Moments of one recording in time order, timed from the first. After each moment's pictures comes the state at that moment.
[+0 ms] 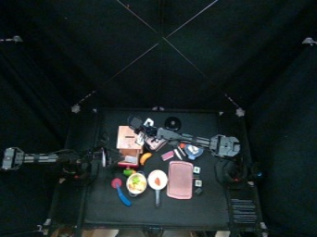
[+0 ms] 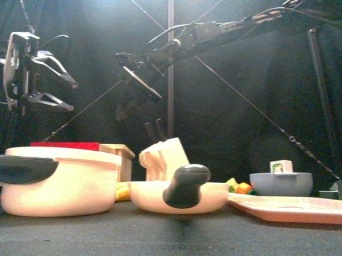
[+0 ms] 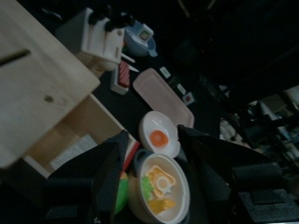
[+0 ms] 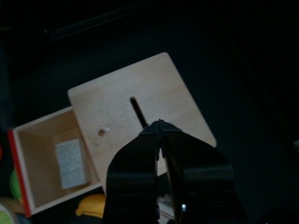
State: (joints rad) left arm 0.29 -1.00 1.32 -0.20 -0.04 -0.38; right arm -0.21 0.39 -0.28 -0.23 0.58 0.27
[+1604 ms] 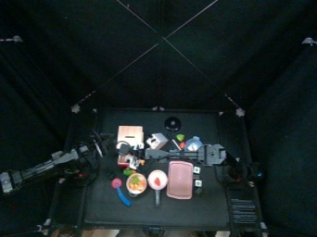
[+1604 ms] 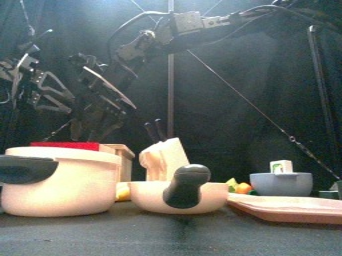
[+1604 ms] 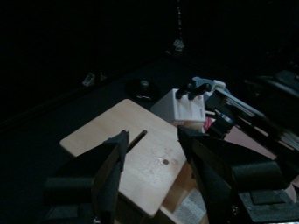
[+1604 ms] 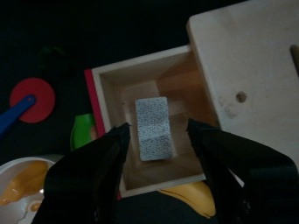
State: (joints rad) left arm 0.57 -1.07 1.36 0.16 -0.14 -0.38; right arm -0.09 0.62 -0.43 -0.19 0.76 0.27
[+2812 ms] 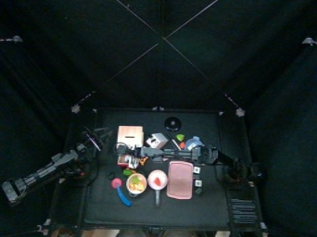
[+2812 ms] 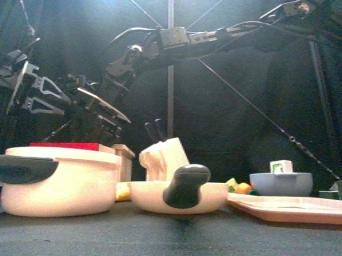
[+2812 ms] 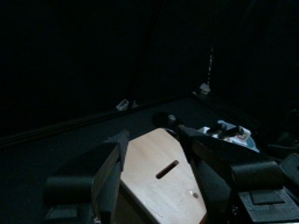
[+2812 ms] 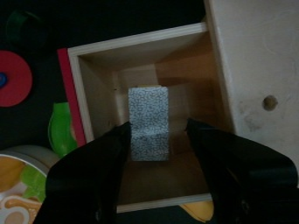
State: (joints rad) left arm 0.78 -1.07 1.43 0.04 -0.35 -0.38; right arm -0.12 0.73 -0.58 -0.08 0.90 0.11
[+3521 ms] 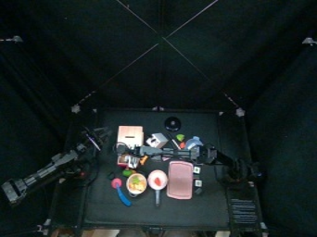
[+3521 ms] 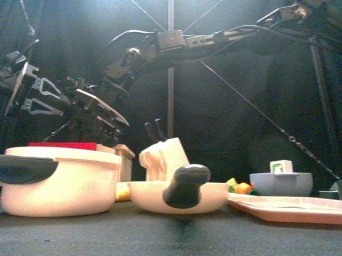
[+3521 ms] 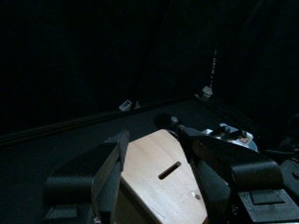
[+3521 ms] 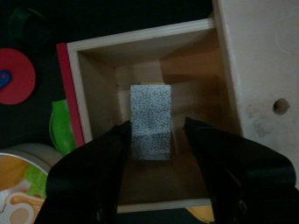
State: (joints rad) left arm 0.78 -1.07 1.44 0.04 -0.35 -0.38; right arm -0.14 0.75 -0.63 -0.03 0.99 0.10
